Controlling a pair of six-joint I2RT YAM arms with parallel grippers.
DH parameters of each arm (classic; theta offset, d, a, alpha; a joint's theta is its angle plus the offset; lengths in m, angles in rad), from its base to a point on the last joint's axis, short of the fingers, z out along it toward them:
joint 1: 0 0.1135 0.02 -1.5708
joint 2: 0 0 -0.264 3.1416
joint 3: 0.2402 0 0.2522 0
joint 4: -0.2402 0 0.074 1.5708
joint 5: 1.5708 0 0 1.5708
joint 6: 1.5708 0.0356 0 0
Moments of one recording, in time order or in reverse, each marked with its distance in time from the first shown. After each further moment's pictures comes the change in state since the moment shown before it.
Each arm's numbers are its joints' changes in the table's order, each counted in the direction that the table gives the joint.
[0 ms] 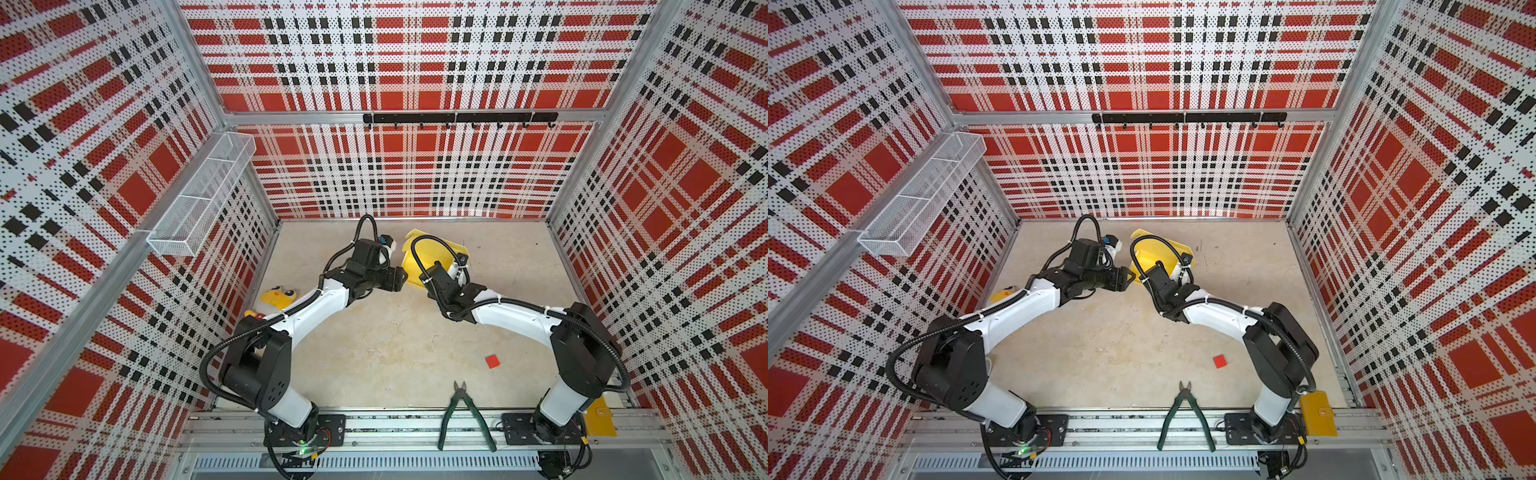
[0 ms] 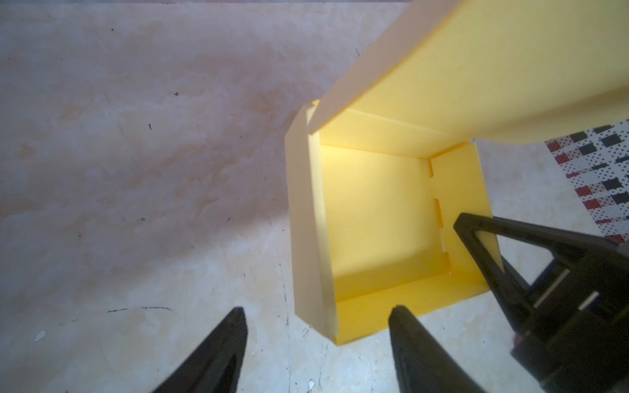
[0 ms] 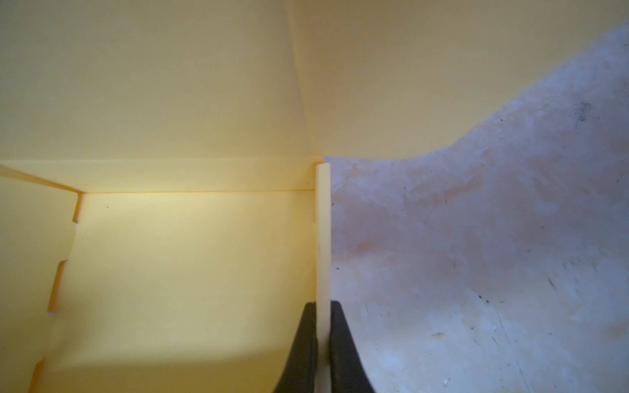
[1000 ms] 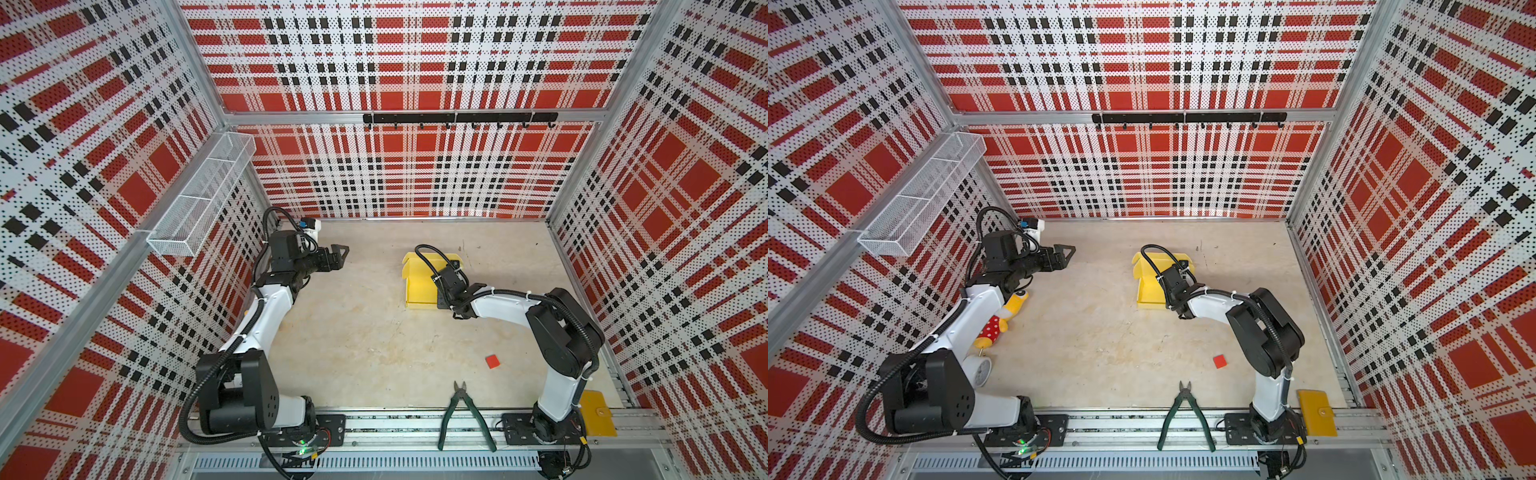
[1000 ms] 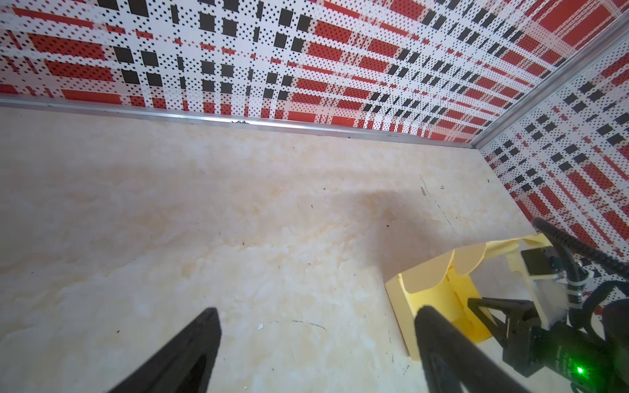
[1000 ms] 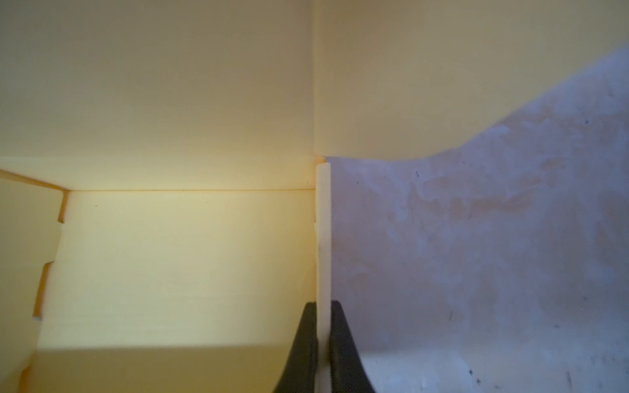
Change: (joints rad) left arm 0.529 -0.176 -0.079 0.107 0.295 0.102; right arm -0.157 0.135 -0.077 0.101 -0.223 -0.400
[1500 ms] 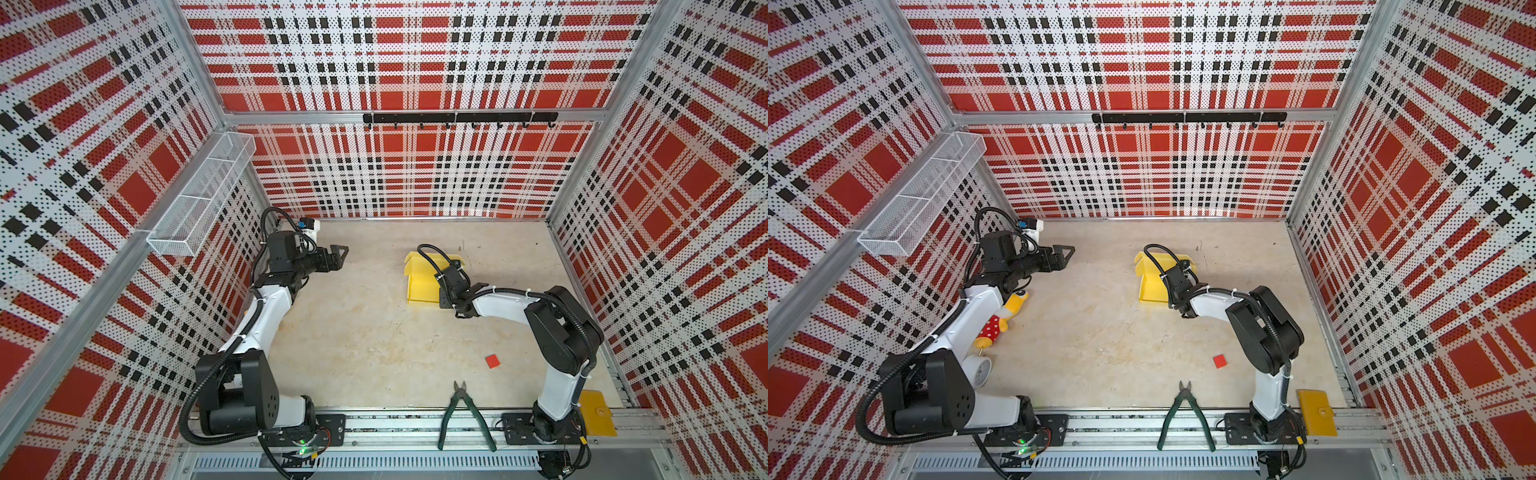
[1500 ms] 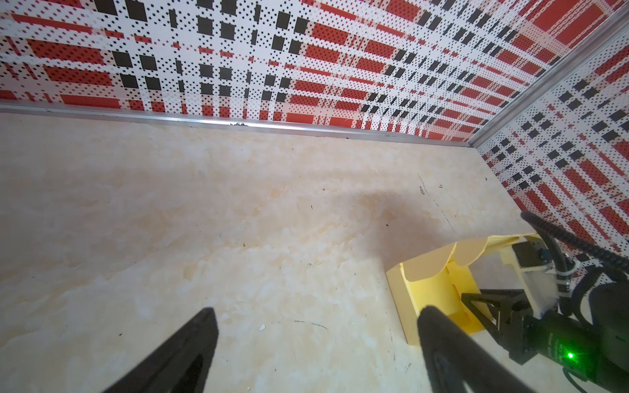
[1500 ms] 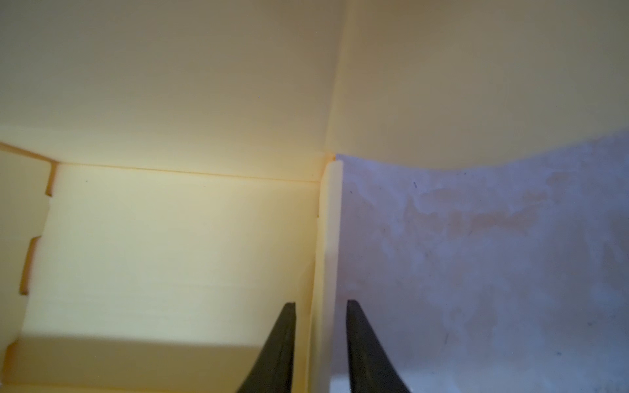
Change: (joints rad) left arm 0.015 -0.005 -0.011 0.007 0.017 0.016; right arm -0.018 0.008 -0.018 0.029 -0.023 -0.055
